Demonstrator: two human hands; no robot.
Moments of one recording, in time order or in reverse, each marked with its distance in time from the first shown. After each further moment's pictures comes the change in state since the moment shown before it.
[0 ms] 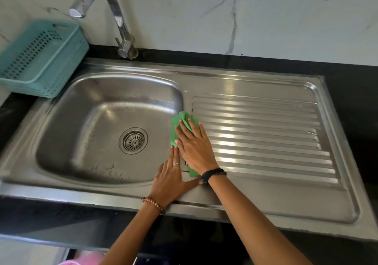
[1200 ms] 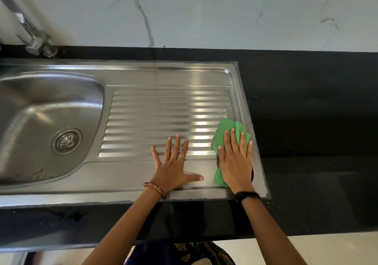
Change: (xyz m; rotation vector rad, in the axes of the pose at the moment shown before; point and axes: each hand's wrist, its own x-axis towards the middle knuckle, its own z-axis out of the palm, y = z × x) left_hand 0.017 0.190 0.105 0.322 -0.123 0.190; right_hand -0.226 0.228 -0.021 -0.044 0.029 0.609
